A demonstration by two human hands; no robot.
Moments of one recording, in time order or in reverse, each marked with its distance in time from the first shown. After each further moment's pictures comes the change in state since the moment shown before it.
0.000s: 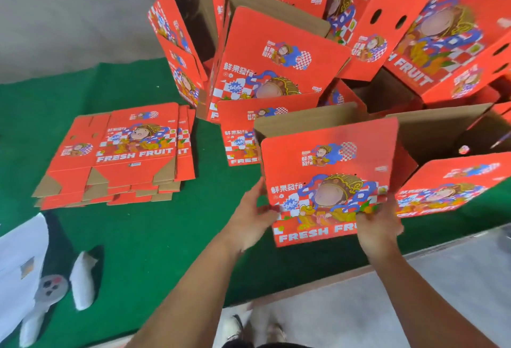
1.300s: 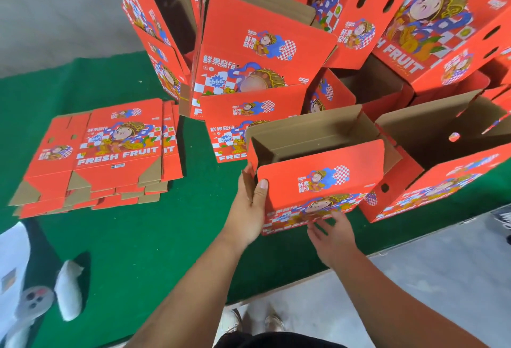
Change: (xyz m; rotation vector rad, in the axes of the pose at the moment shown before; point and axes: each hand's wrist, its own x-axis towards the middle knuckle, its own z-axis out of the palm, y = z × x) left_hand 0.022 -0.006 0.023 0.115 0.248 0.026; right_hand -0.020 0.016 0.059 1.049 -0.270 0.779
